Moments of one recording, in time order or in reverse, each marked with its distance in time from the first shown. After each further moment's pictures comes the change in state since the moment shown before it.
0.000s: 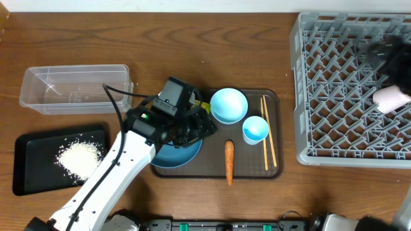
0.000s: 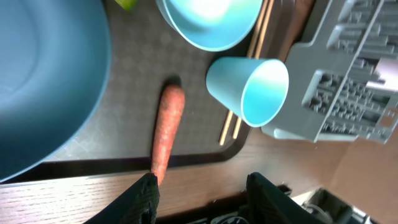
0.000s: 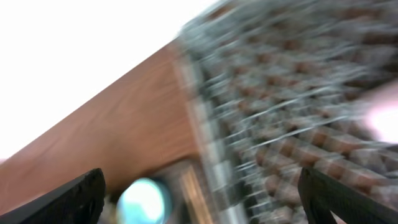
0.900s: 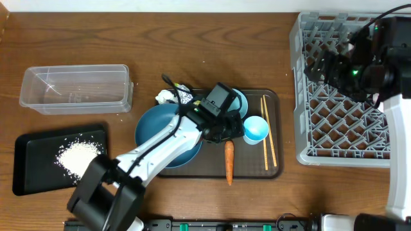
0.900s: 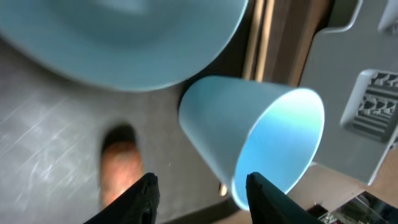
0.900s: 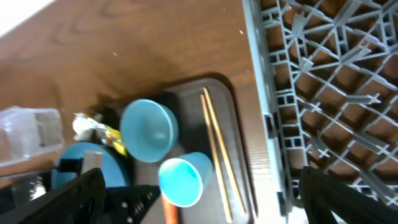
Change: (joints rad) left arm -0.171 0.347 0.000 0.366 -0.053 -0.019; right arm 0.282 0.084 0.003 -0.187 0.148 0.006
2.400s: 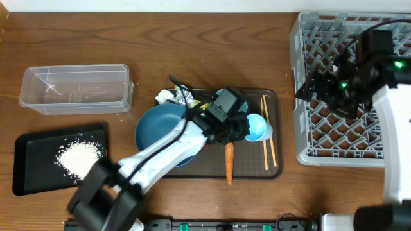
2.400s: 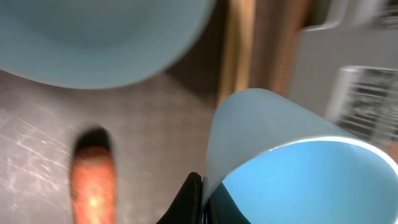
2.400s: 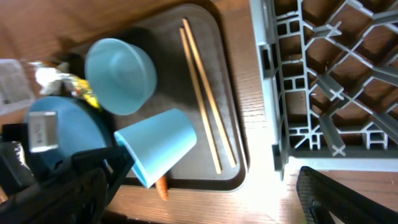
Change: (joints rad) left arm -0.060 -0.031 0.000 0.042 -0.046 -0.039; right arm -0.005 0.019 -0.100 -0.127 -0.042 -0.046
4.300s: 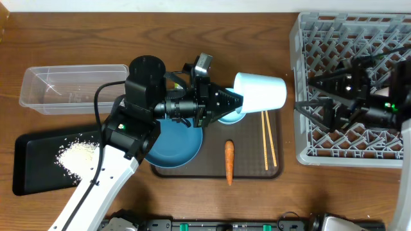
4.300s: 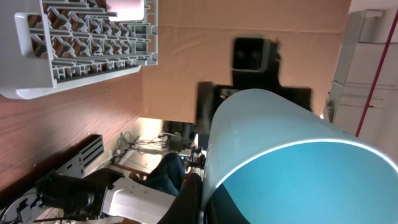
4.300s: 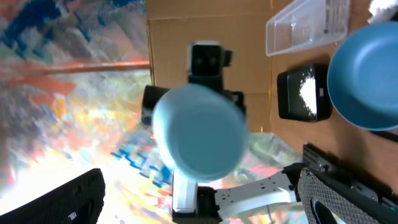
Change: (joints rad) left arm 0.318 -0.440 0.008 0.333 0.760 -0.440; right arm -0.176 -0.173 -0.043 -0.243 -1.180 -0.122
